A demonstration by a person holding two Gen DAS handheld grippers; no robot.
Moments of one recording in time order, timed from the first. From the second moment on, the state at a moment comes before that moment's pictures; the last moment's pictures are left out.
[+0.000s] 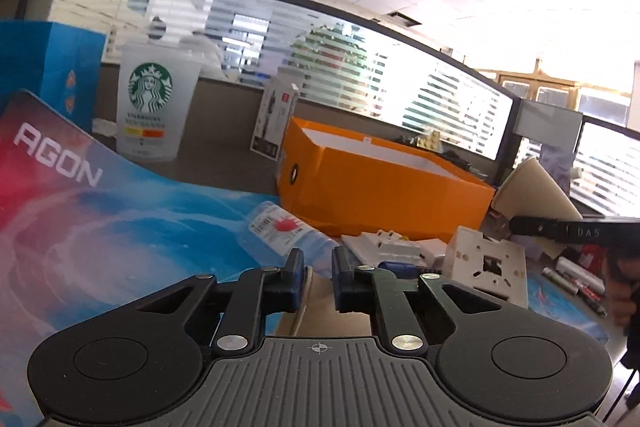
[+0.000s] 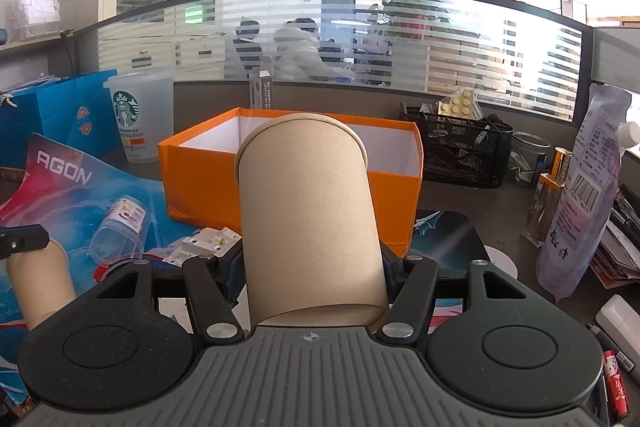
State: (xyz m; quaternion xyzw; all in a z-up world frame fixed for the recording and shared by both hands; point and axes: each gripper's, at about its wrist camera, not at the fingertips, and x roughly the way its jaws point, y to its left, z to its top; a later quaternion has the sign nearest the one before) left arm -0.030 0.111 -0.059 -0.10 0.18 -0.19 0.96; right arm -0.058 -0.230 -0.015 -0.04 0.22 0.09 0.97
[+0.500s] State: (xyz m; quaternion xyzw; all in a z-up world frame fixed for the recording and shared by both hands) left arm -0.014 0.114 -0.020 -0.15 0.15 -0.20 0.96; right arm -0.058 -0.235 -0.011 -0.04 0.22 0.09 0.97
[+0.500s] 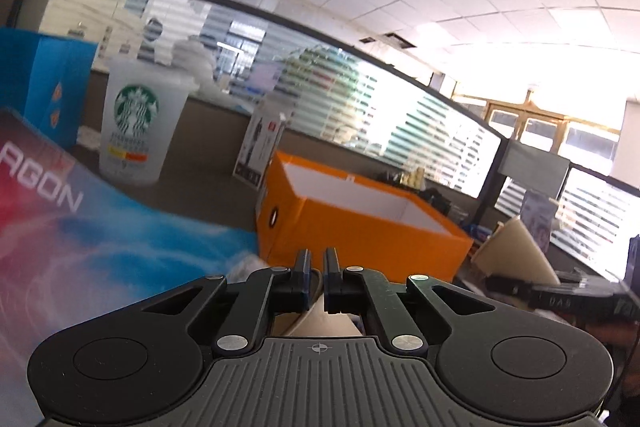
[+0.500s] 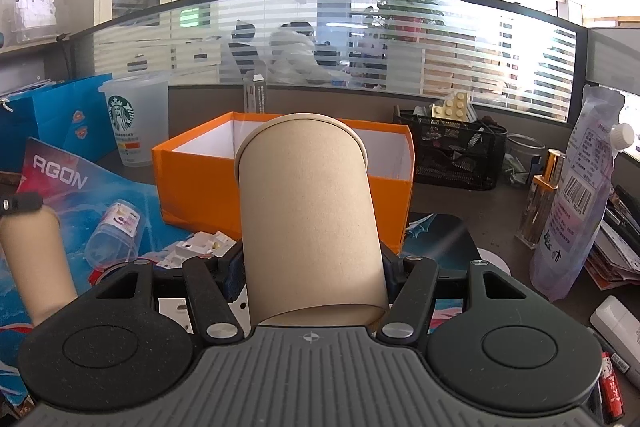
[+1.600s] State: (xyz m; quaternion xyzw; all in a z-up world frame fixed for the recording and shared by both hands) left arm 0.106 0.018 0.094 -0.09 0.04 -0.26 0.96; right arm 0.037 -0.252 0.033 -0.04 0.19 0.10 0.98
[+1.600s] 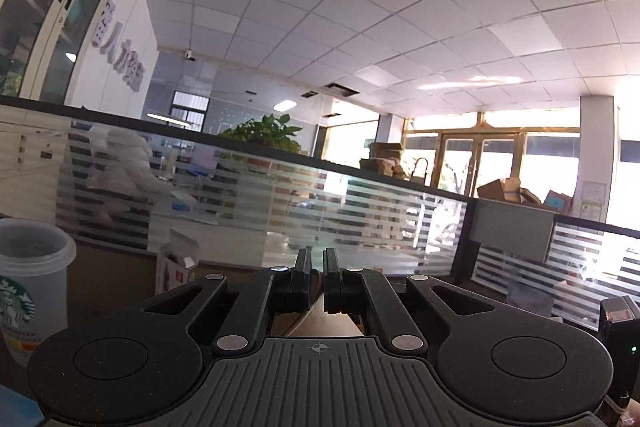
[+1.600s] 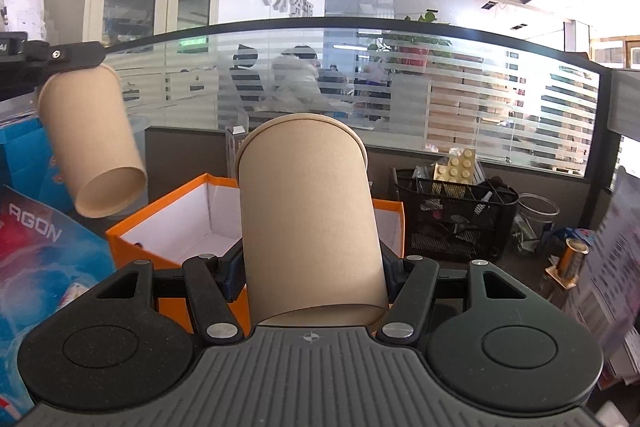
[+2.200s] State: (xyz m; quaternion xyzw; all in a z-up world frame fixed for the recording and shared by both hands) left arm 0.207 -0.006 0.009 -0.06 0.19 -0.18 0.96; right arm 0.133 -0.243 -0.012 -0.05 0.29 0.09 0.95
